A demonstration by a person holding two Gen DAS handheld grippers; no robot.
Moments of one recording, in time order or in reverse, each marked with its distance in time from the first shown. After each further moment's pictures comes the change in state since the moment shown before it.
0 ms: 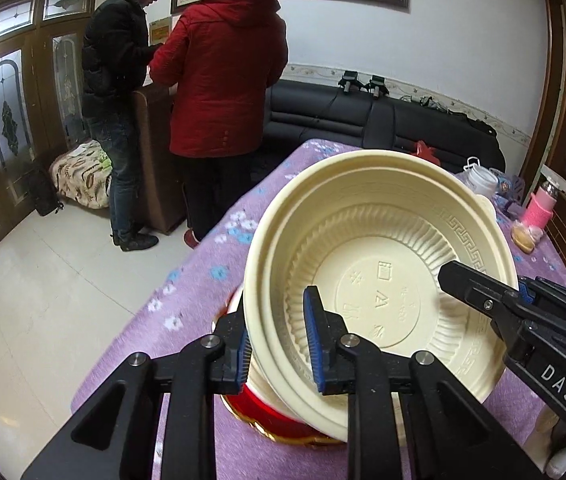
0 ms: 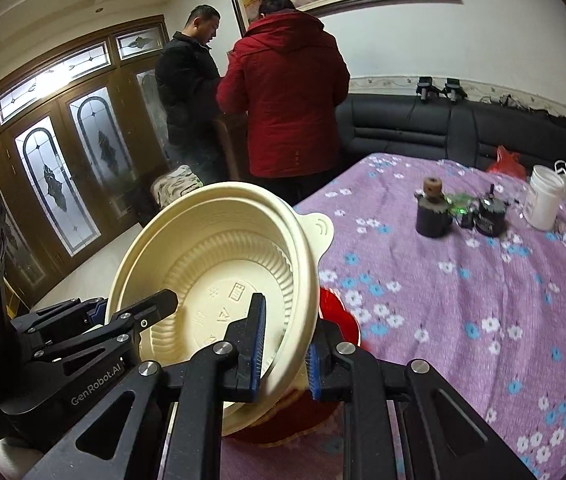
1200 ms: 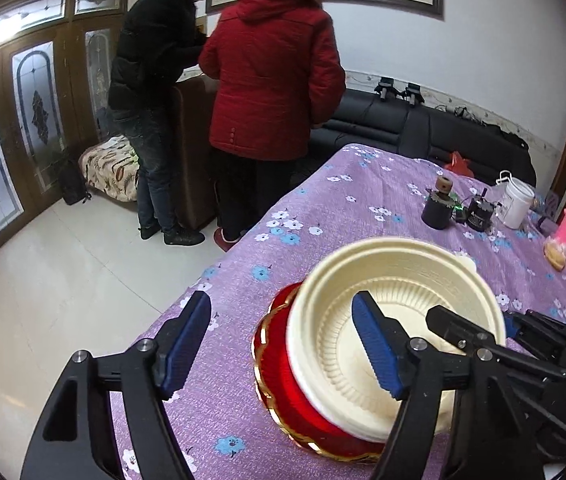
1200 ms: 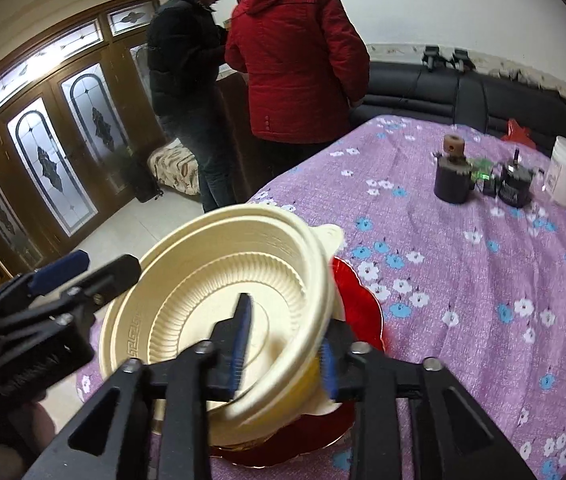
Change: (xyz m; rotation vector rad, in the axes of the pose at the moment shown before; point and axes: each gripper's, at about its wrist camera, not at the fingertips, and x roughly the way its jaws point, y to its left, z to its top) left arm 0.012 0.028 -0.011 -0.068 -0.016 0.106; right arm 0.058 0.001 -0.022 -0.014 0.104 -0.015
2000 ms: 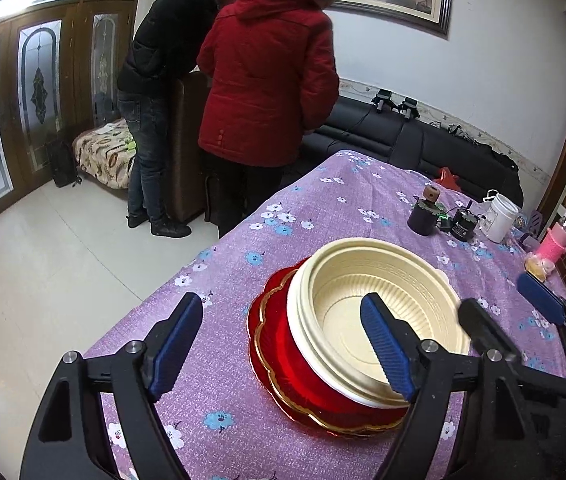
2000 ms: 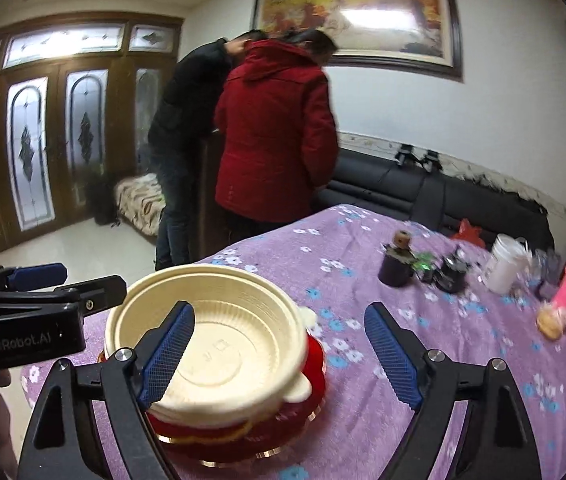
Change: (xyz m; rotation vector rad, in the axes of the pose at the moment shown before) left arm -0.020 0.011 -0.018 -0.070 -0.017 -0.062; right arm -0.058 0.025 -0.025 -0.164 -0.268 -0.211
